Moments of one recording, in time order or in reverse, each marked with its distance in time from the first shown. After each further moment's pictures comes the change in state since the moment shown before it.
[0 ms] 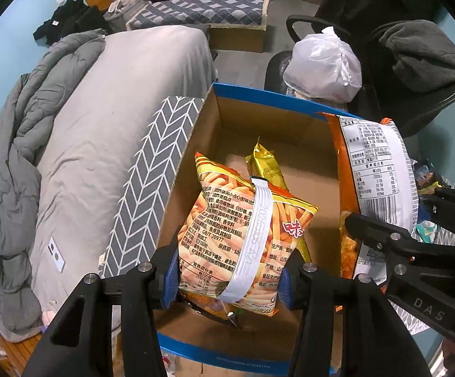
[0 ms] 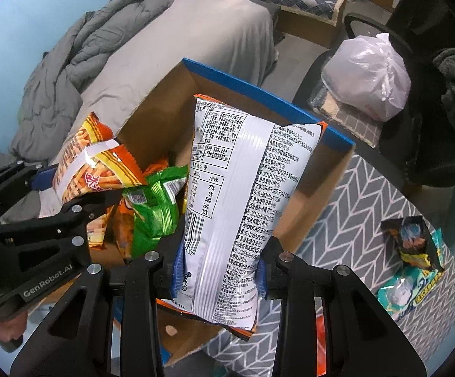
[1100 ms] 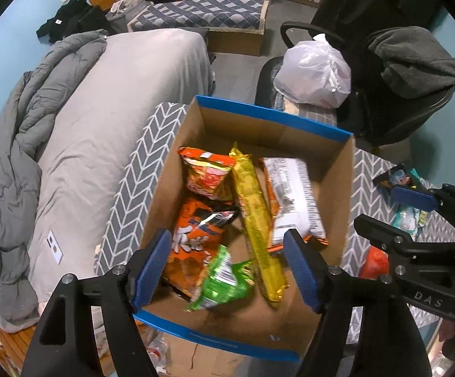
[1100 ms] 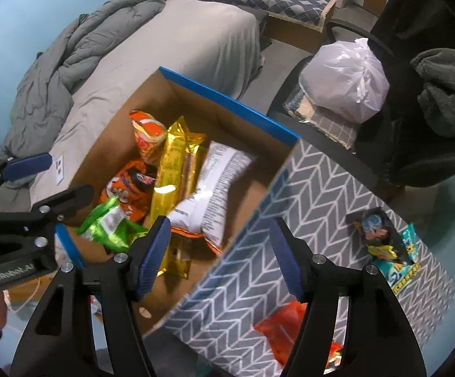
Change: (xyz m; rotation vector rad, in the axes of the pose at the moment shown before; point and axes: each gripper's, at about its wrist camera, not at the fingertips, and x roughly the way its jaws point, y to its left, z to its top) left arm -0.041 -0.026 -0.002 -0.022 -0.005 -0.019; right arm -0.037 -0.032 -0.014 -0.016 -0.024 -0.064
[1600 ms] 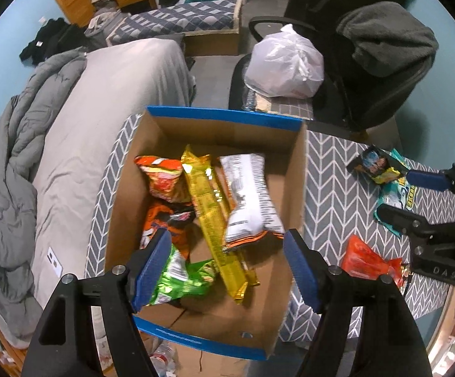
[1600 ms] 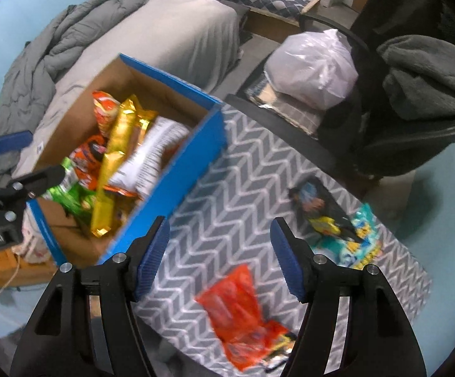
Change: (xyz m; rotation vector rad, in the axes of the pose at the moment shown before) left arm -0.006 -0.063 -0.004 0.113 -0.007 0.002; right arm -0.024 -0.066 -0.036 -0.027 0.033 -0.093
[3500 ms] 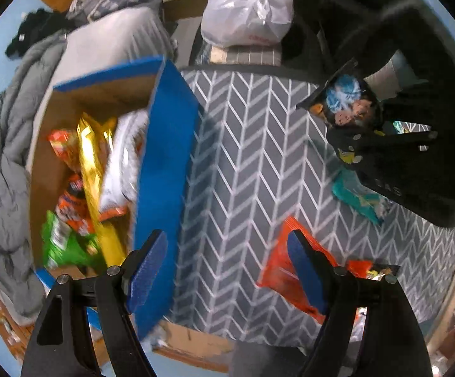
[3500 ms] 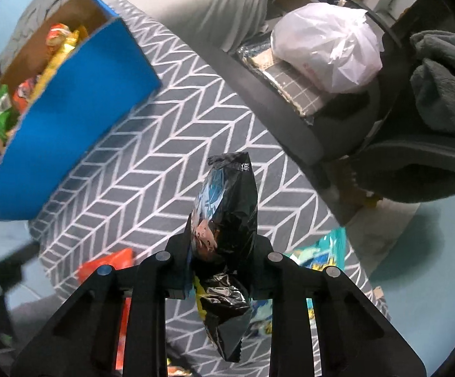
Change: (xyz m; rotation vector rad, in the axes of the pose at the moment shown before) left arm 0.059 -0.153 -0.012 0.000 0.209 0.058; right arm 0.083 -0.097 -0.009 -0.239 0.126 0.040
